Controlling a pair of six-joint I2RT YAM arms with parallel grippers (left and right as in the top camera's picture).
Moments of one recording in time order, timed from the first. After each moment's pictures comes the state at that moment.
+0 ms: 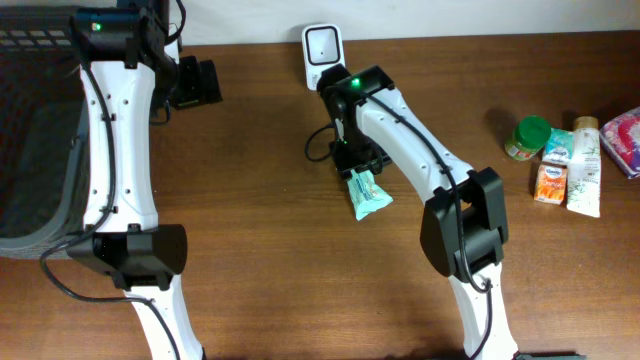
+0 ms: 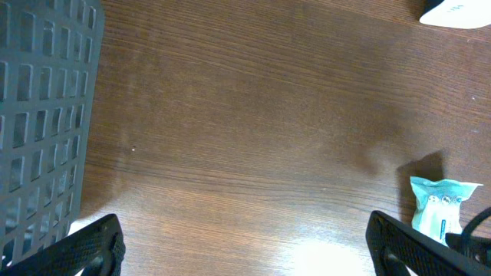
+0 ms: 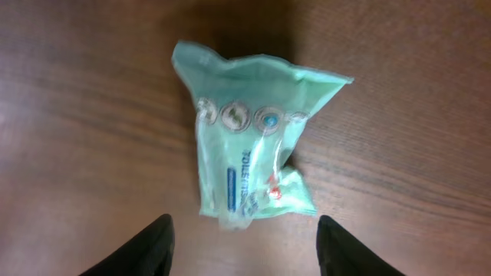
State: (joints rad) left arm -0.04 2.17 2.58 -1.69 -0.02 -0.25; right arm 0.48 2.29 2.08 -1.43 0.06 0.19
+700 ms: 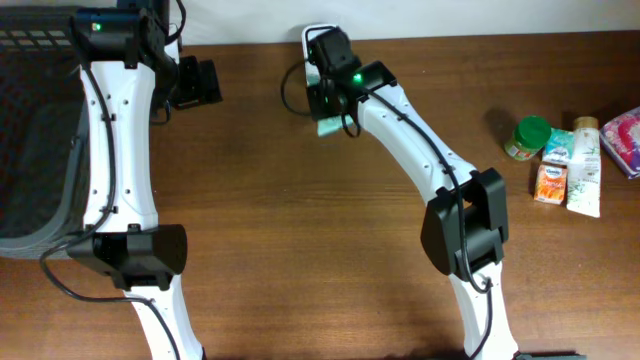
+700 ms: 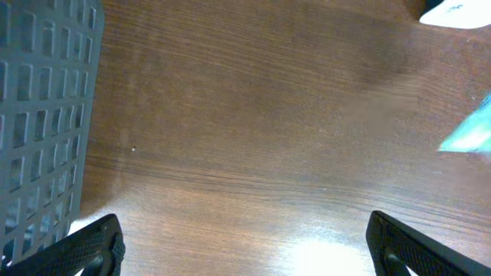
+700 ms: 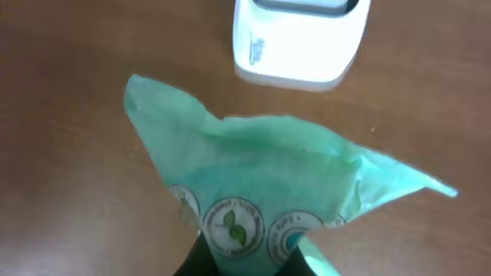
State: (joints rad) left arm -0.04 2.17 2.58 -1.69 -0.02 -0.24; right arm 0.46 2.29 2.14 -0.78 0.08 0.21
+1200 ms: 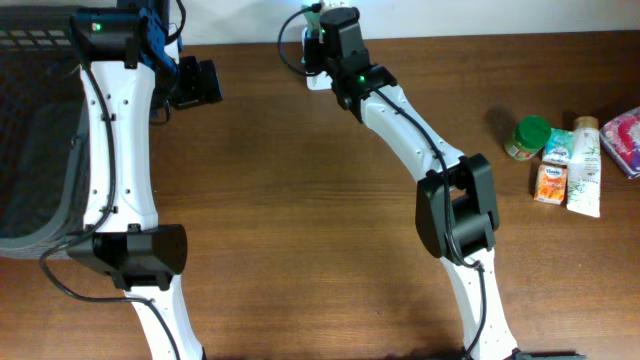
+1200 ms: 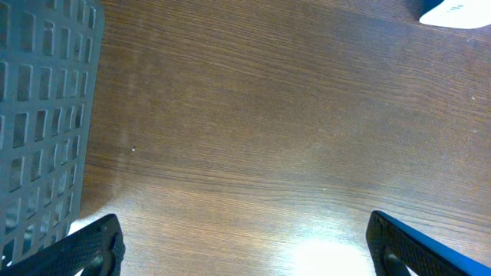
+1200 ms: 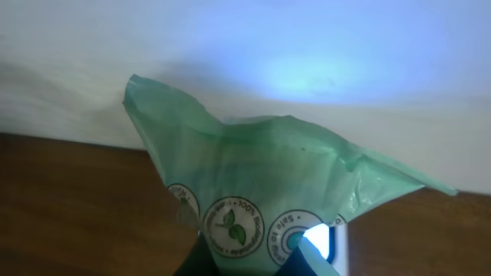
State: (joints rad) left arm -0.04 2.17 2.58 -1.69 -0.02 -0.25; right arm 0.40 2.42 2.14 -0.17 0.11 0.21
